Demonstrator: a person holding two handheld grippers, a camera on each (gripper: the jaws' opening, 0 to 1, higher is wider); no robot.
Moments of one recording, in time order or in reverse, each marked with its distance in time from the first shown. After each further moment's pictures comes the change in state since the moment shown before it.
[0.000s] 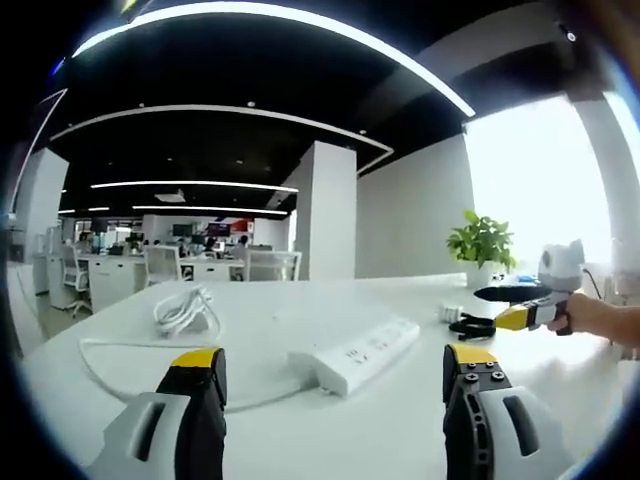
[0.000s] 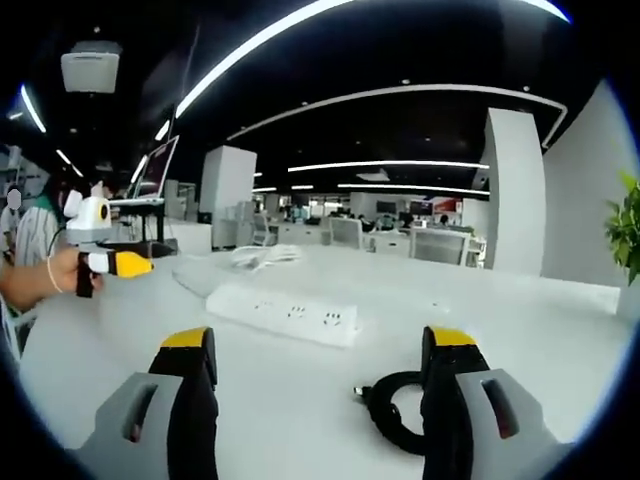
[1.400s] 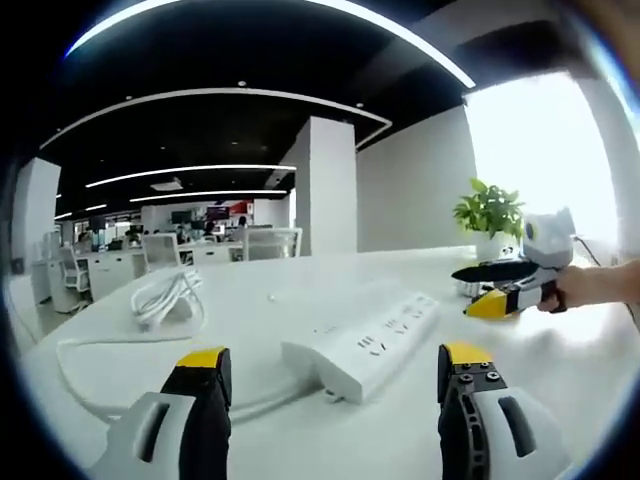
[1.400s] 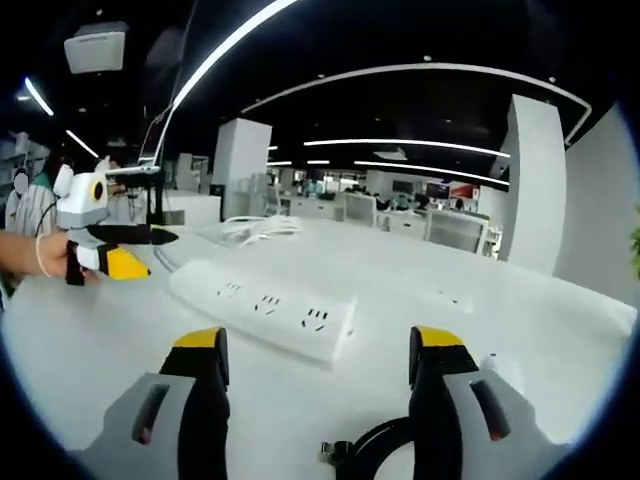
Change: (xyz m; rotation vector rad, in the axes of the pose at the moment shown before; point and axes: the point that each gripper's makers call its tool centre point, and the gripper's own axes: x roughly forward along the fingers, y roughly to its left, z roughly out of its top) left arm 0.056 0.006 -0.029 0.039 0.111 0.015; right arm 0.074 -0.017 -0.023 -0.056 0.099 0.069
